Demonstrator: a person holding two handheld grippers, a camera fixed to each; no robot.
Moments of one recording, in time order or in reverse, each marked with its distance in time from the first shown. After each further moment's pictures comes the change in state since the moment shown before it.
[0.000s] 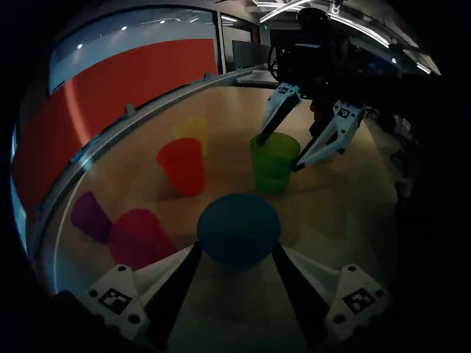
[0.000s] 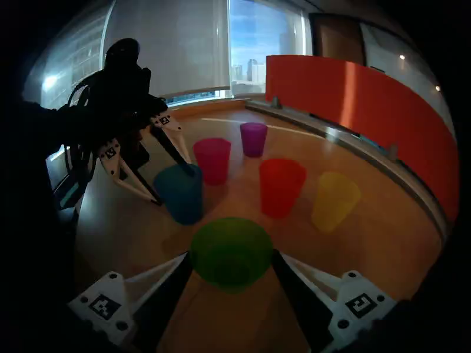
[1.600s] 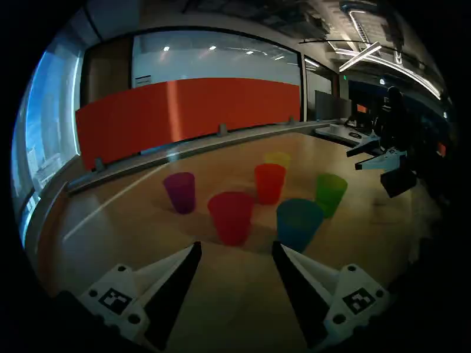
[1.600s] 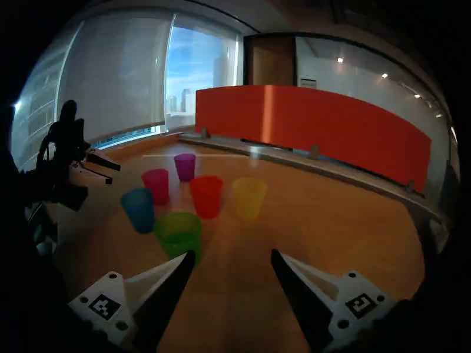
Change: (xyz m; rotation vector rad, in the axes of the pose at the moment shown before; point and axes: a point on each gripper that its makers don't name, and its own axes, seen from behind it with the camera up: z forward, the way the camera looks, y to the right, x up) left arm -0.028 -0.053 -0.114 0.423 0.256 -0.305; right arm -0.008 0.046 -0.103 -0.383 0.204 0.168
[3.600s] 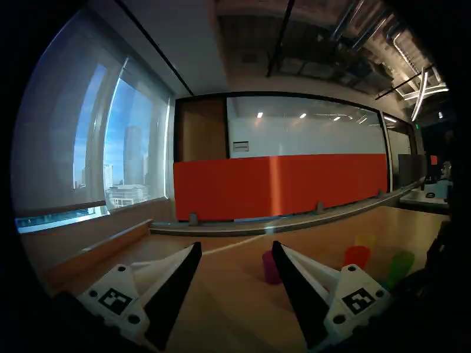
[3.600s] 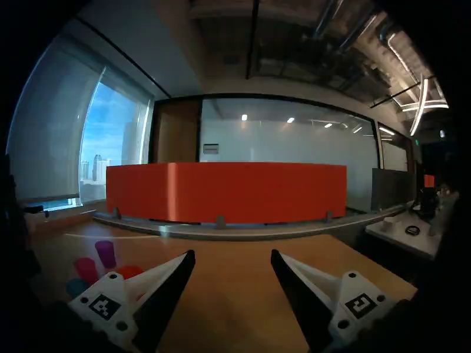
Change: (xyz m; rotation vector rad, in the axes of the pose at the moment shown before) left arm 0.084 -0.106 -0.056 0.581 0.419 -0.108; right arm 0.106 0.083 -0.037 -0.550 0.409 0.146
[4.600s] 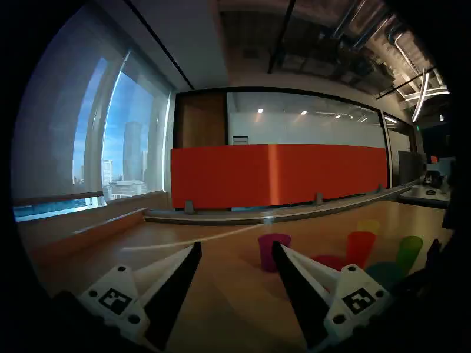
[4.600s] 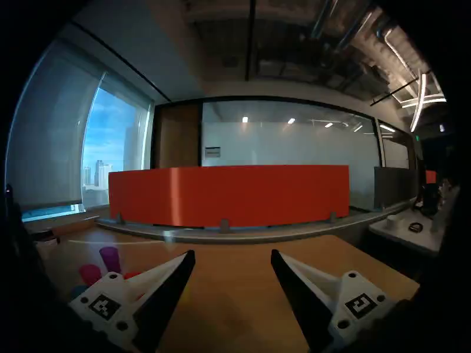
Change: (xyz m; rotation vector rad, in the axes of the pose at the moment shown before) left arm -0.054 0.013 0.012 -0.009 -0.017 -0.025; right arm 0.006 -0.006 0.000 0.010 0.011 0.025
